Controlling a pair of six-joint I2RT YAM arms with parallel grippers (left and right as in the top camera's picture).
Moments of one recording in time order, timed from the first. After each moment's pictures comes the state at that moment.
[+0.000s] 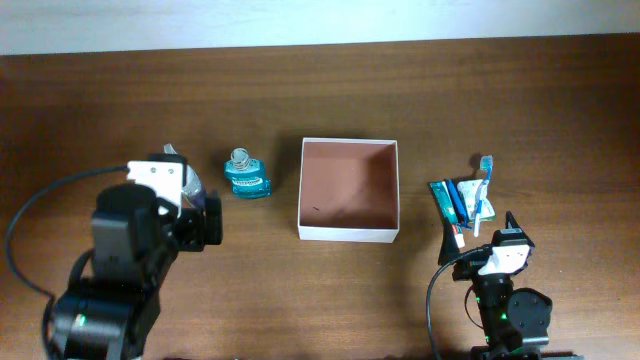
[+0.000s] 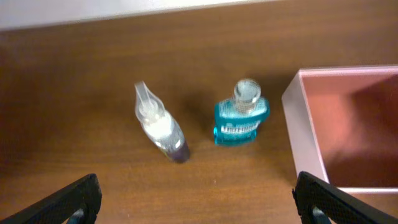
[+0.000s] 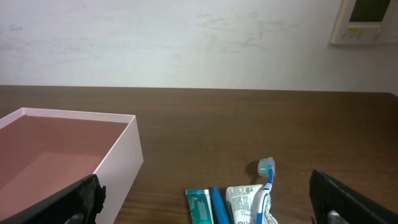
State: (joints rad) left arm -0.16 0.90 1.10 -0.88 -0.11 -0.01; right arm 0.01 0.01 0.01 -0.07 -0.03 -0.01
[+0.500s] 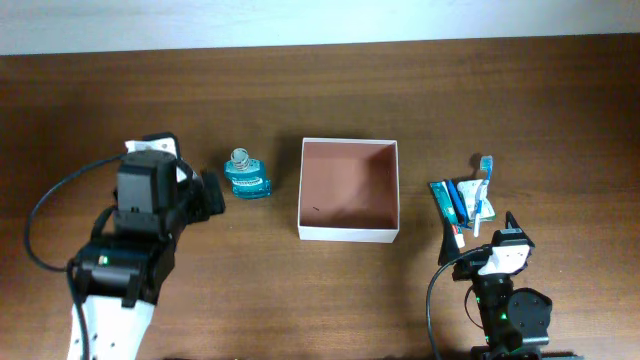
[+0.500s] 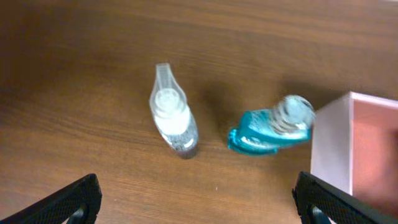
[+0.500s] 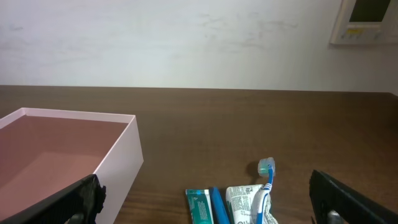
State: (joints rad) left arm -0.13 1.08 1.10 -0.82 -0.21 -0.25; right arm 0.01 0.01 0.01 -0.07 -0.03 -0.01
